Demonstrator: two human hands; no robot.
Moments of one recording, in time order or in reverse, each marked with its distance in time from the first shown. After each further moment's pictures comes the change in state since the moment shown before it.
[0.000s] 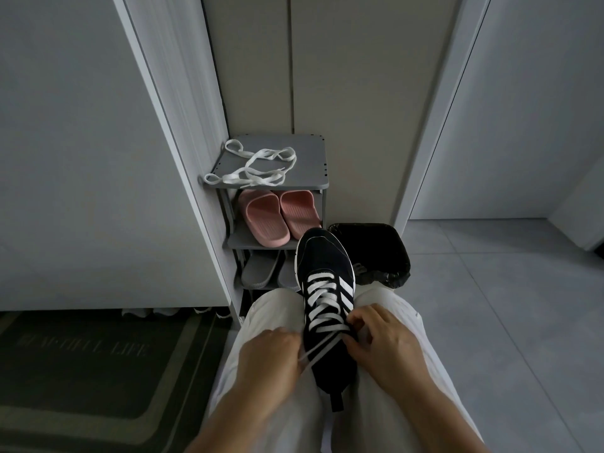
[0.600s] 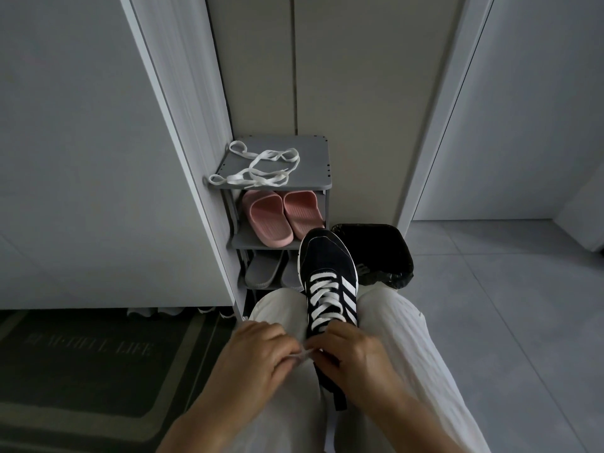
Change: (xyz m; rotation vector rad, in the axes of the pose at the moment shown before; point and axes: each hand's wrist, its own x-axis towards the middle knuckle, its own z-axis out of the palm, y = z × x) left_hand -0.024 -0.033 -0.018 -0.187 0.297 0.342; right_hand -0.004 -0.035 0.014 0.173 0.013 -0.373
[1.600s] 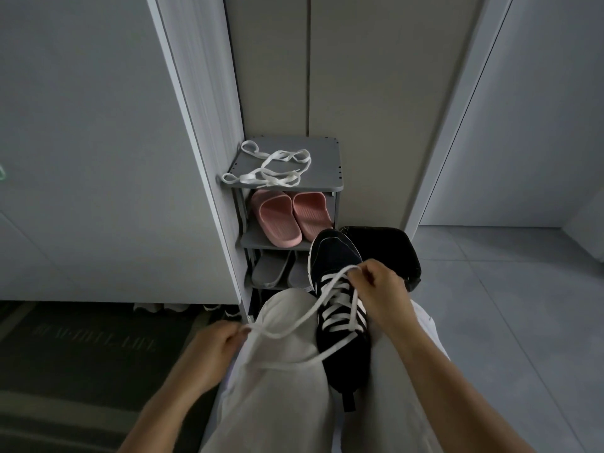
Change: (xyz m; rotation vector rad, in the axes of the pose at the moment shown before) left_hand -0.019 -0.059 0.000 -0.286 -0.250 -0.663; right_hand 0.072 0.021 -0.029 0.184 -0.020 0.726
